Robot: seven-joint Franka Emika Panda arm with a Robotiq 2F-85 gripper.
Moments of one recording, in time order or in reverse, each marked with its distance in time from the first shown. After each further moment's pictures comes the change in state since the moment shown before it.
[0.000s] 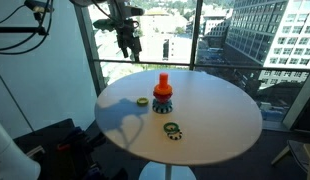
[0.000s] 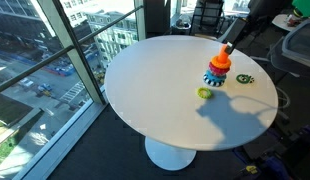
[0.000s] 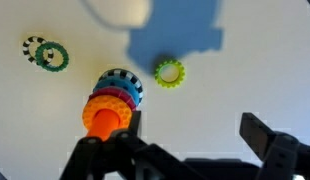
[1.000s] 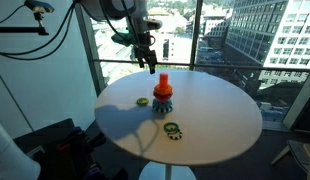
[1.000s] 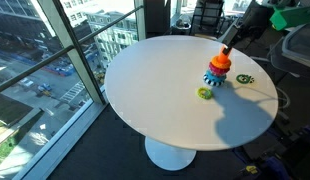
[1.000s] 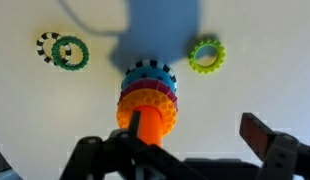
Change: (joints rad) arm -0.054 0.137 -0.073 0.015 -0.024 0.151 0.017
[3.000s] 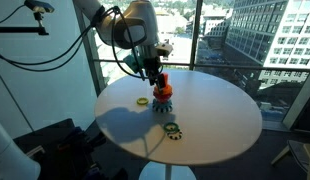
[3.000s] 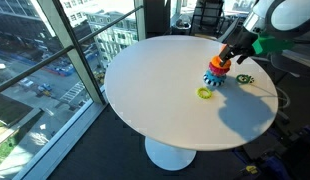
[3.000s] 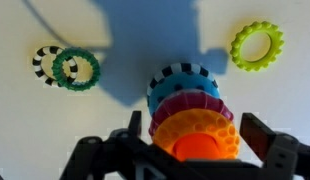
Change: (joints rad) arm -0.028 0.189 -0.058 -0.026 -0.009 0.228 0.065
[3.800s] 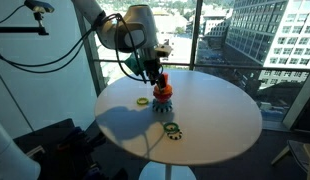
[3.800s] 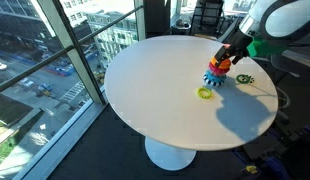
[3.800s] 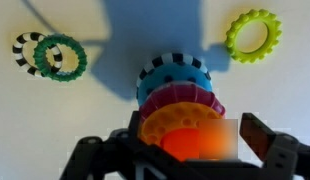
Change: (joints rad) arm 0.019 0.035 0.000 0.004 0.000 0.078 0.001
